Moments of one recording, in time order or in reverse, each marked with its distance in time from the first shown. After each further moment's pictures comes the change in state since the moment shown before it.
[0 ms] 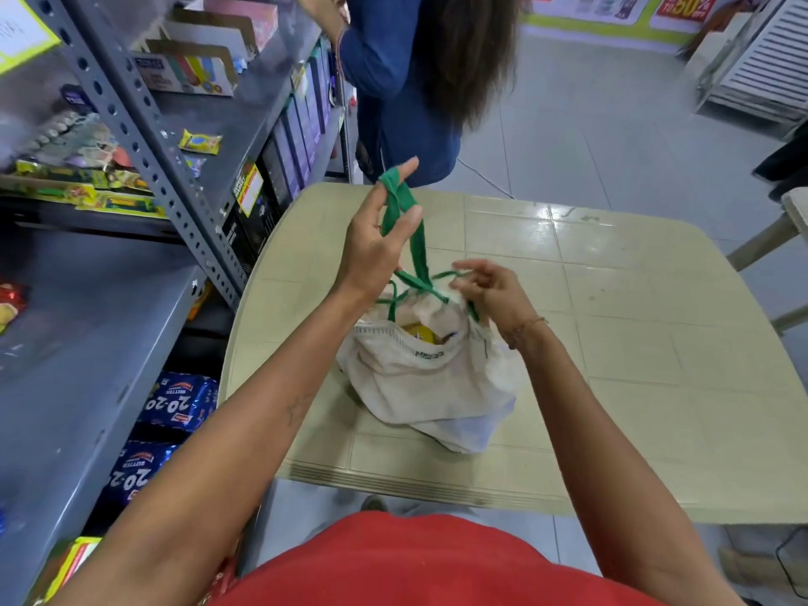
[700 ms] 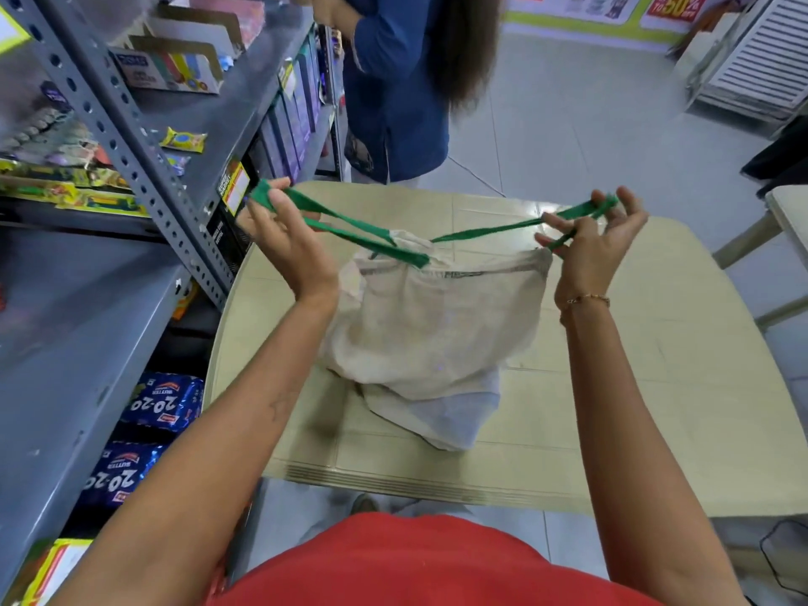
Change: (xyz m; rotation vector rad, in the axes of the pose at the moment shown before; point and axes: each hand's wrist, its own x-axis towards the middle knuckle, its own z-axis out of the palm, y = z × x) left_hand 0.006 -0.017 -0.015 -0.032 0.835 0.064; right_hand -0.012 -0.056 -0.069 0.450 0.623 -0.363
